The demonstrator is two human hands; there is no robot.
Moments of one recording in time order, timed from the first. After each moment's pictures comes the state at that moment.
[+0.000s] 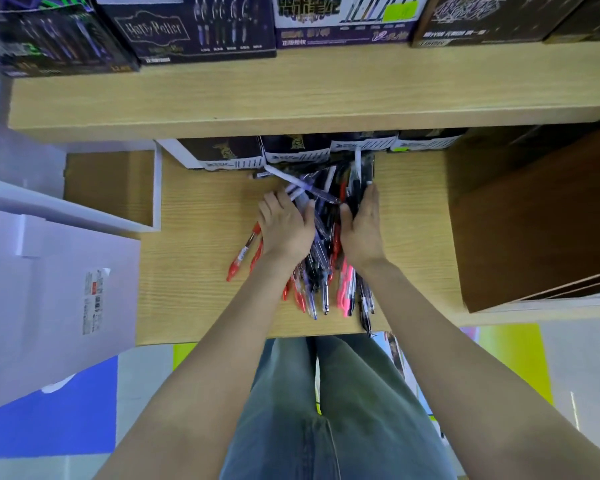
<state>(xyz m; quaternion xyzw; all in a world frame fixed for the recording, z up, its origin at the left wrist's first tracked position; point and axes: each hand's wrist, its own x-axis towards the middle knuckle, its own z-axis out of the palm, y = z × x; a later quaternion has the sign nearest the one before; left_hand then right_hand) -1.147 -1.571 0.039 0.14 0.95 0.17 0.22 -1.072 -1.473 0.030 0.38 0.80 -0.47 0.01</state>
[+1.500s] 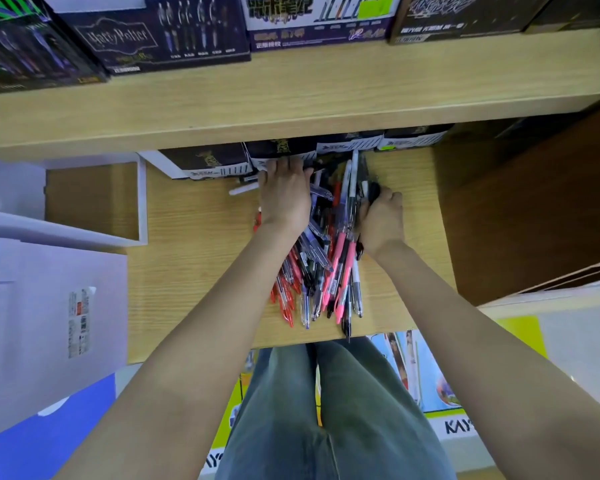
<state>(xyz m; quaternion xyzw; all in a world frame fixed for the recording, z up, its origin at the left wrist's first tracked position) -1.183 -1.535 0.055 0.29 0.94 0.12 0.10 -1.075 -1.432 0.032 0.43 0.86 -0.27 0.06</state>
